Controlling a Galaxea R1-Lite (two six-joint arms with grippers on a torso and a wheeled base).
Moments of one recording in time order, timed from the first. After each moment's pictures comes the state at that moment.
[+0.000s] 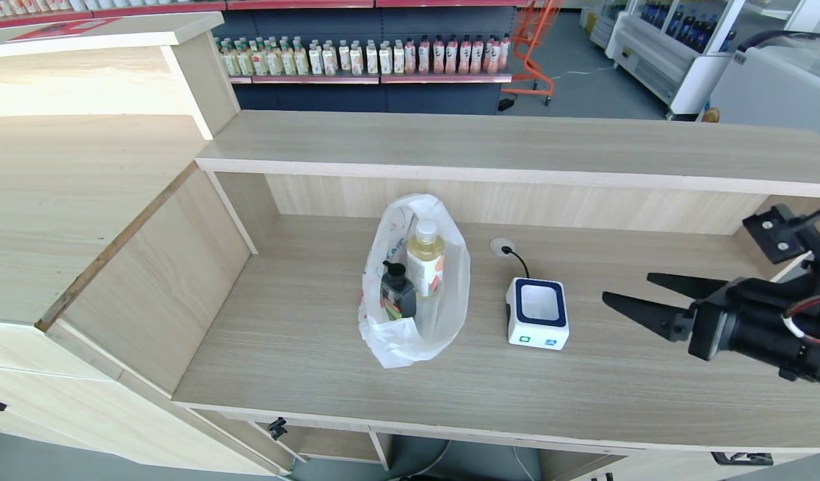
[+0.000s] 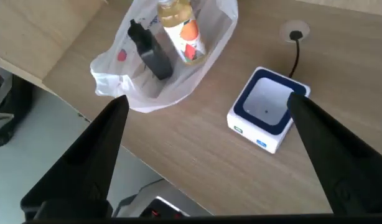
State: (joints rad) left arm 0.00 0.00 0.00 0.00 -0.06 0.03; right arm 0.16 1.33 -0.44 -0.70 0.39 -0.01
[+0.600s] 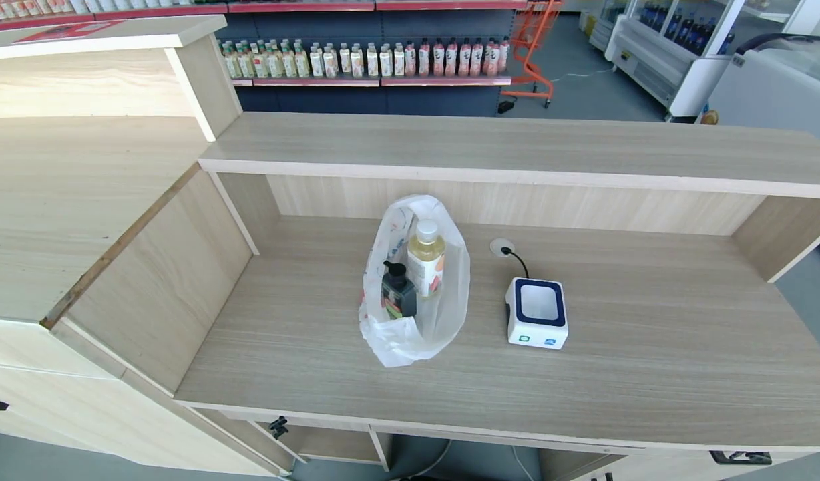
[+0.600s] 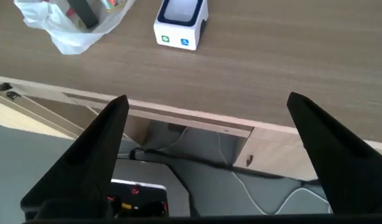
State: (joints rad) left arm 0.00 0.00 0.00 0.00 -0.06 0.03; right arm -0.01 0.22 -0.03 -0.11 0.17 -0.04
